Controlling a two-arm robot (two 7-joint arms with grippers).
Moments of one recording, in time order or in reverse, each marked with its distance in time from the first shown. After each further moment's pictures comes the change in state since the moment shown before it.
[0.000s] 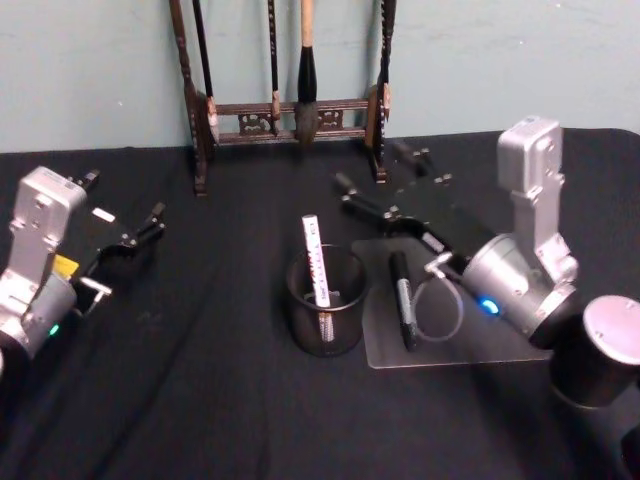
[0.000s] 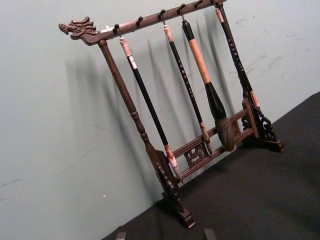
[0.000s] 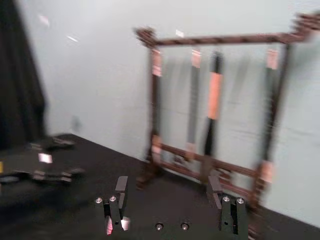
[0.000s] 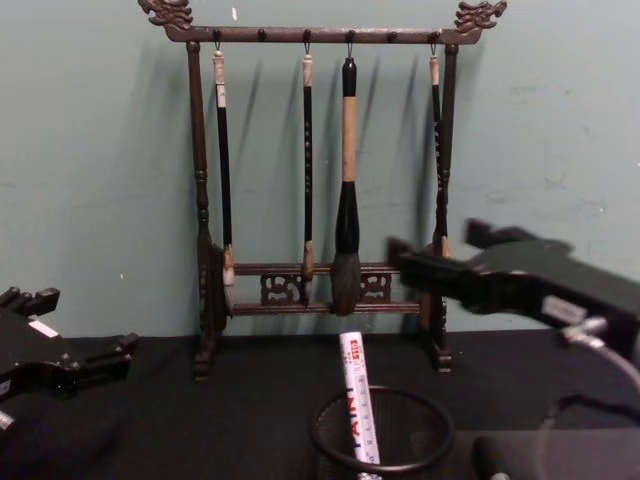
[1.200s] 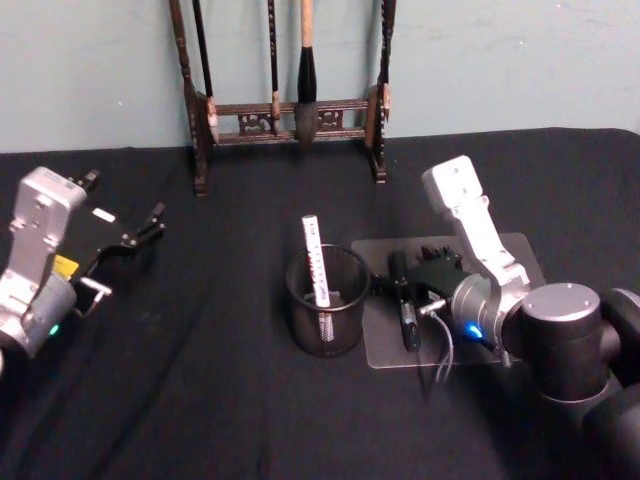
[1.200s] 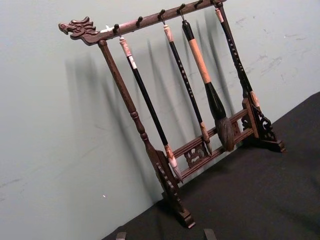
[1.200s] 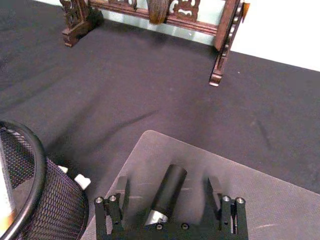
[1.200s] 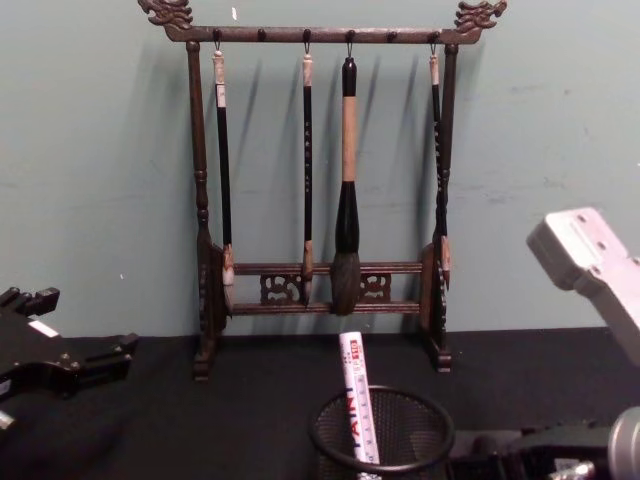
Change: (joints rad) left arm 0.000 0.000 0.000 0.000 0.000 0.000 0.000; right arm 0.063 -0.070 0.004 0.103 -0.184 0.603 -0.187
